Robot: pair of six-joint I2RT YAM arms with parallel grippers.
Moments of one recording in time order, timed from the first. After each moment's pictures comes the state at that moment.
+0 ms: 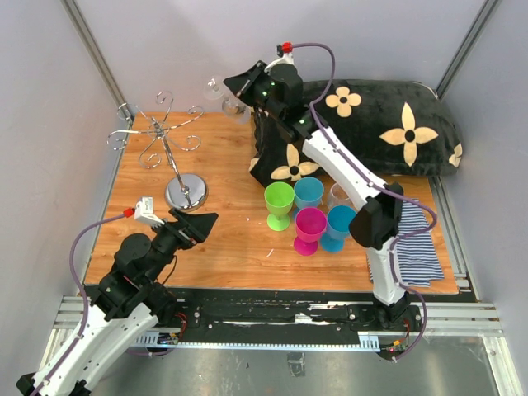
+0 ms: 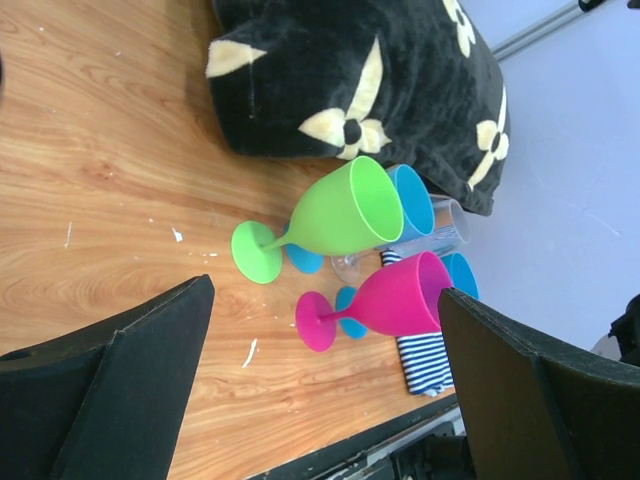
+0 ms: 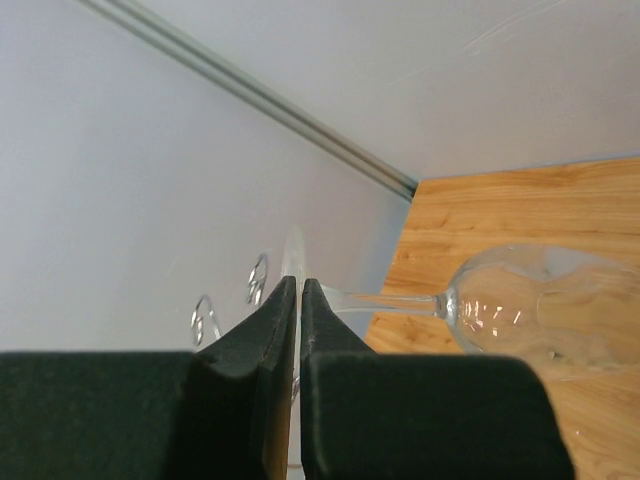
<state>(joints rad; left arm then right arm) -0.62 0.21 0.48 -0.38 -0.23 -0.90 0.67 2.16 2.29 -0.09 0.03 0.93</state>
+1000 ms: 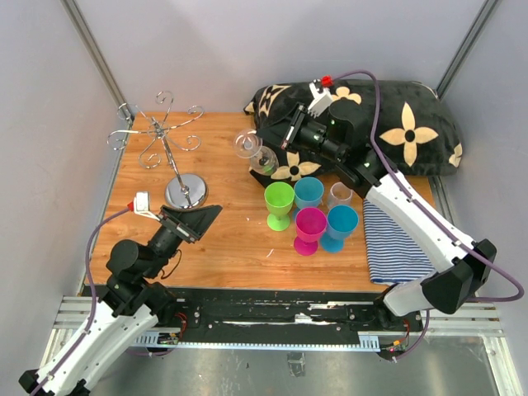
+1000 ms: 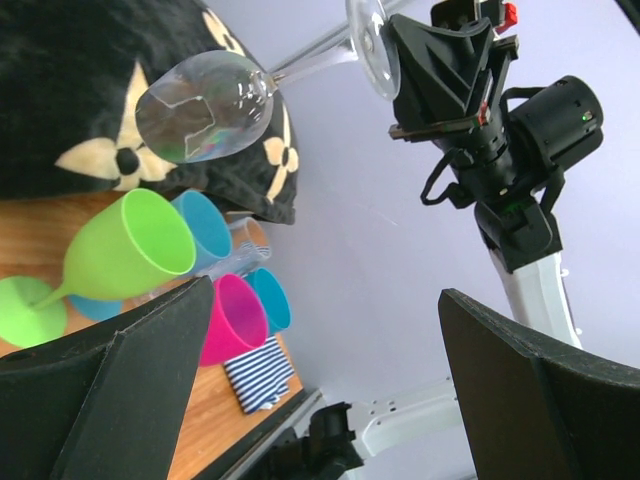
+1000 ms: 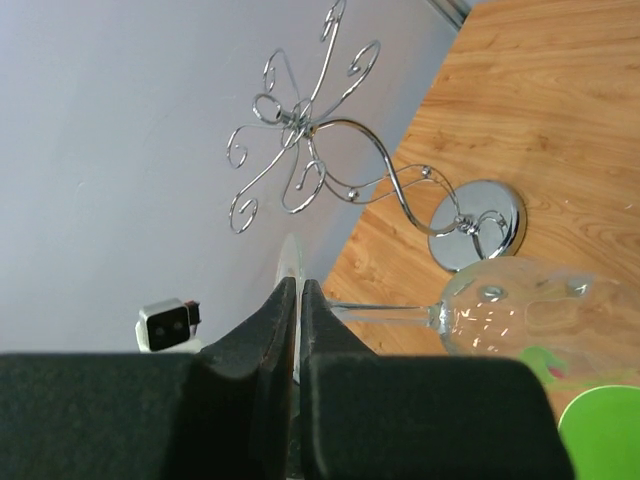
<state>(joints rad) -0.62 0.23 0.40 0.07 -0.02 -1.08 0.66 1.42 1.51 -0.14 -0.29 0.87</state>
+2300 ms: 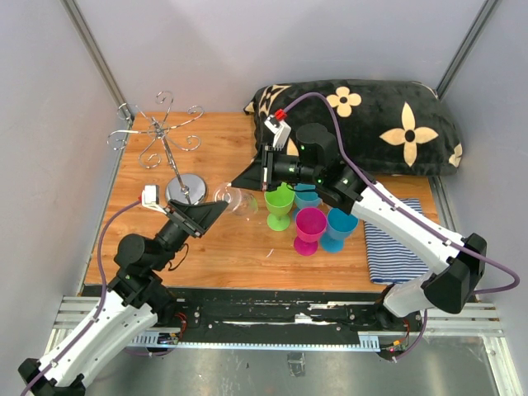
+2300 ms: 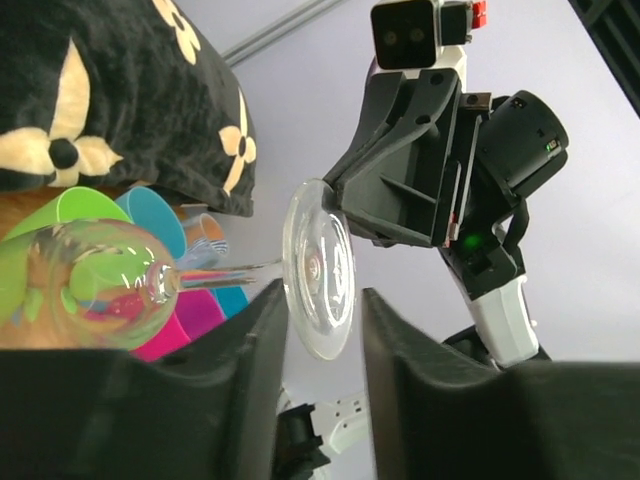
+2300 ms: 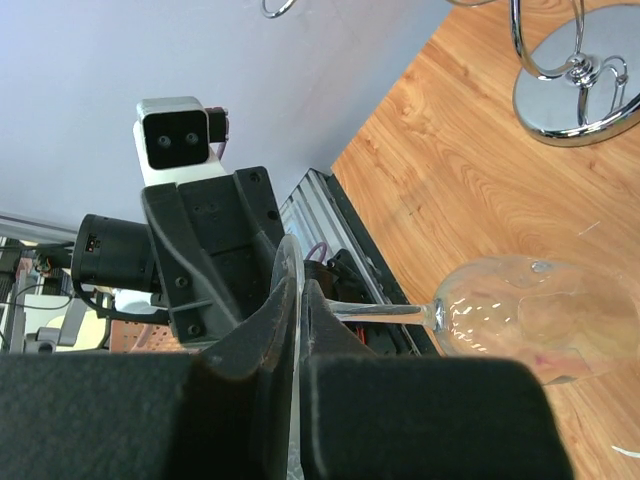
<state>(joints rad) -0.62 0.35 0.37 0.29 0.05 -1.16 0.84 1.43 1.42 -0.20 -0.47 0.77</state>
